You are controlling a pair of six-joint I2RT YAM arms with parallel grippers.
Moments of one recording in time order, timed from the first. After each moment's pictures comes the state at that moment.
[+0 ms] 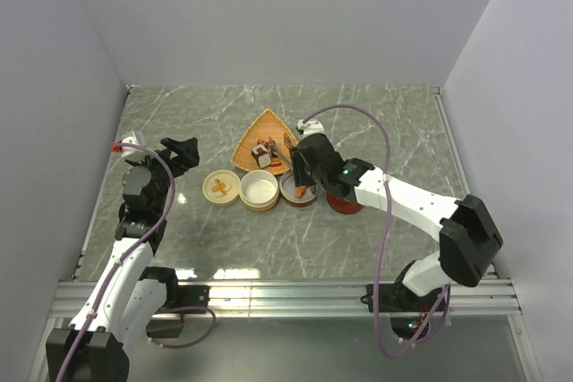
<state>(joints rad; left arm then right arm) -0.07 0.74 0.43 0.30 -0.05 -0.57 0.80 1.46 1.07 -0.33 0.27 0.38</state>
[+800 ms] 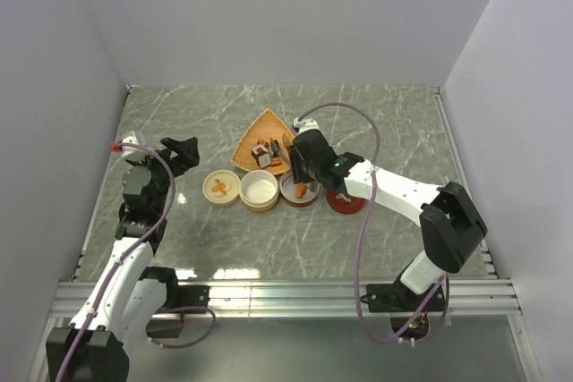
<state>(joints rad) -0.07 0.75 0.43 0.31 -0.05 -0.57 0.76 1.59 1.11 -0.30 0.24 0.35</state>
